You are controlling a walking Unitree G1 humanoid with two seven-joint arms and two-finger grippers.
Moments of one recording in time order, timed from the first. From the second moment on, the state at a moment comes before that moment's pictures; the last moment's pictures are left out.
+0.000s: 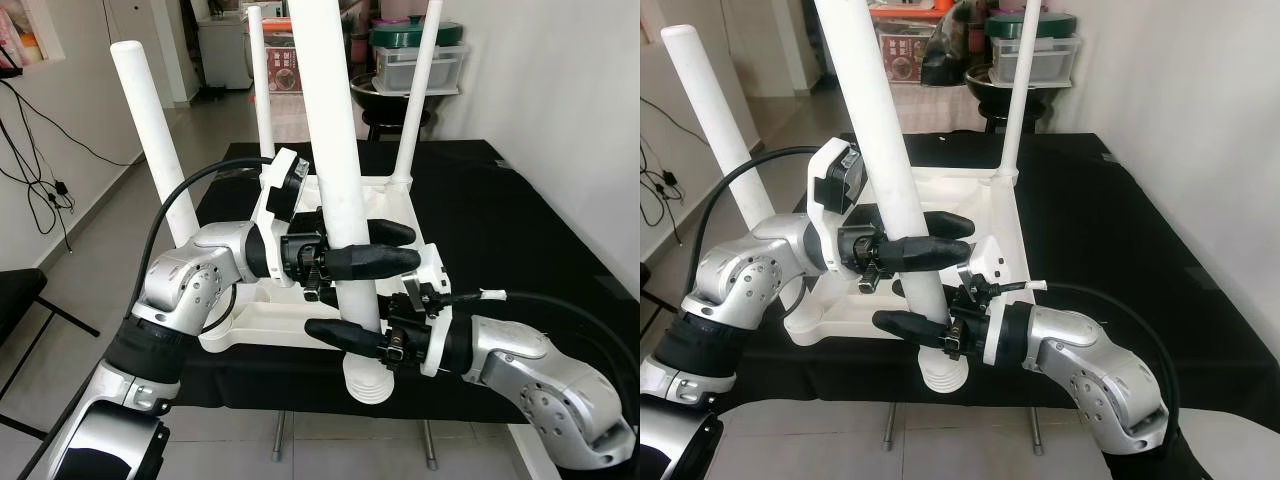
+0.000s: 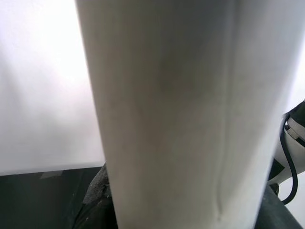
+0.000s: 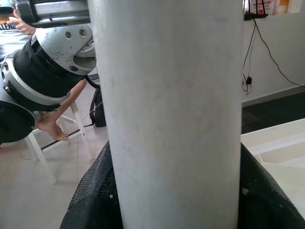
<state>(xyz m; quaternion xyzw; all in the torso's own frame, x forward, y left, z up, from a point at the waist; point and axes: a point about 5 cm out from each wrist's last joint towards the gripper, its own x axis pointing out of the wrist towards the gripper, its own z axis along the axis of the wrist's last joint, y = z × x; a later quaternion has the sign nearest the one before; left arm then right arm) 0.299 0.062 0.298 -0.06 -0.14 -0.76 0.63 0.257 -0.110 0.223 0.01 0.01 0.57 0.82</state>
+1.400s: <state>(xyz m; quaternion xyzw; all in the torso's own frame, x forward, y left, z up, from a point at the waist) 0.348 0.172 0.326 -0.09 -0.28 -0.26 0.92 0.343 -0.177 0.227 0.09 -0.03 0.19 0.98</state>
